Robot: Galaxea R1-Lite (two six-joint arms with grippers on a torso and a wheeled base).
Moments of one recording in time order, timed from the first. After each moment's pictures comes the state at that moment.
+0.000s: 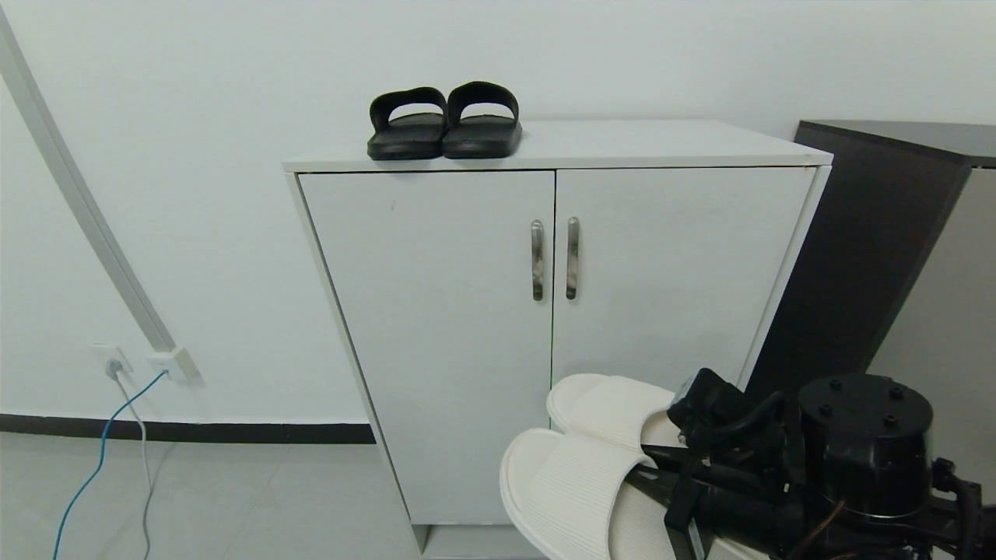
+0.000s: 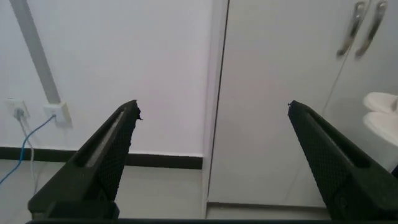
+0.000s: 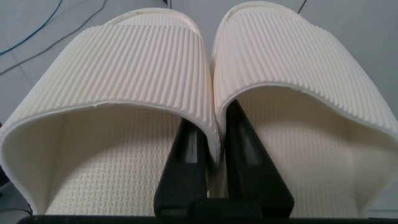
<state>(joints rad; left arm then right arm) 0.00 0.10 -0.19 0.01 0.03 -0.02 0.82 1.64 -0.46 -0.86 0.04 -0.11</state>
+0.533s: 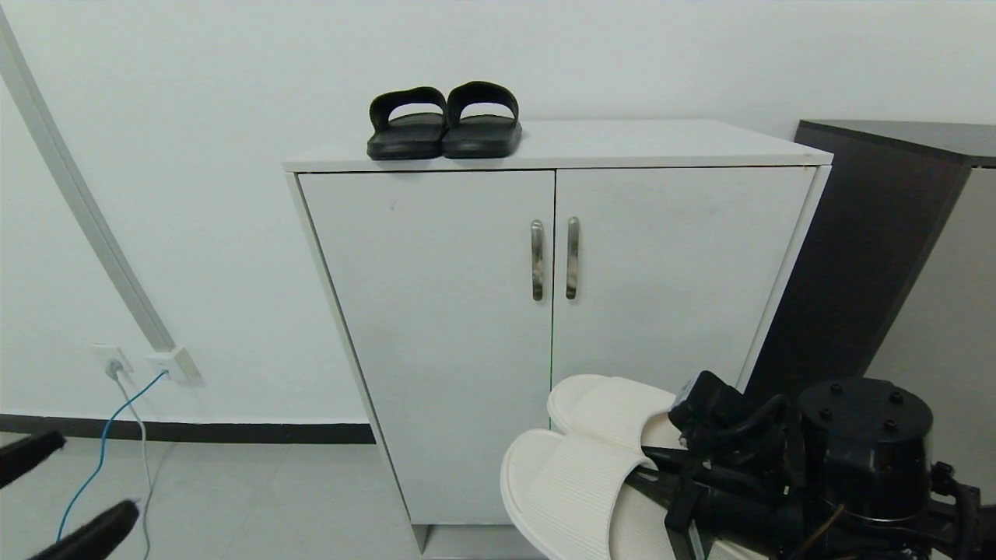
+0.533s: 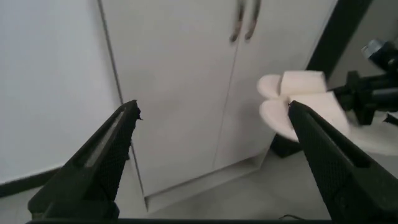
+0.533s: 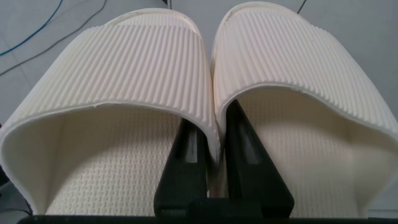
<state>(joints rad) -0.03 0.63 -0.41 -0.14 -0.41 -0.05 0.82 1.65 -0.44 -0.89 0.04 -0.11</state>
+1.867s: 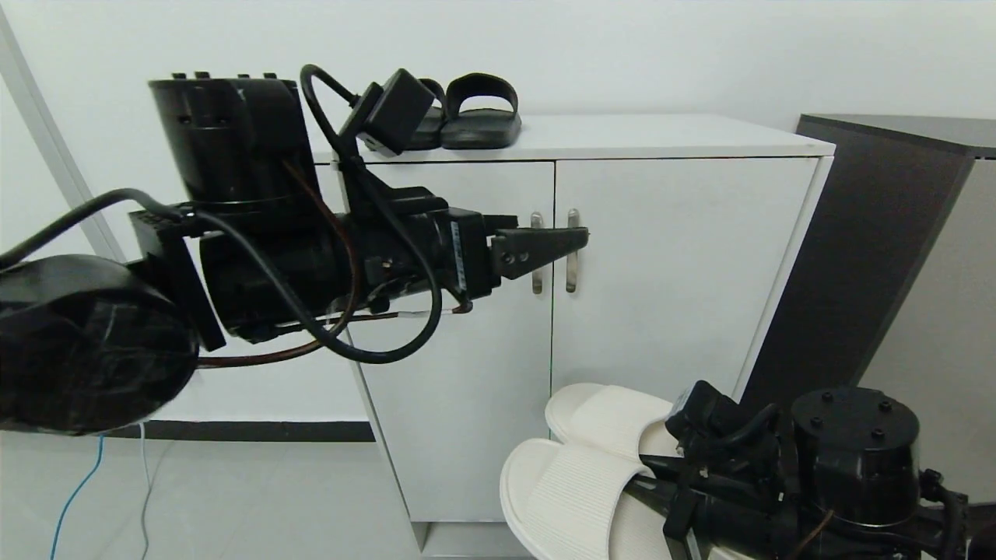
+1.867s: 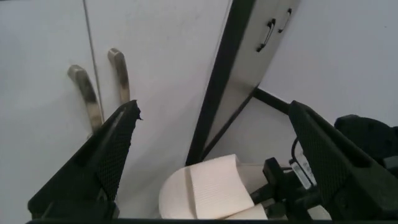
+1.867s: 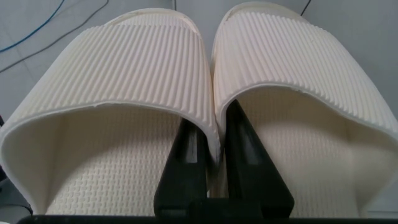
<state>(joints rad) -0.58 1.62 -1.11 -0.50 -0.43 -0.14 0.81 1.68 -0.41 -0.94 0.07 -0.10</state>
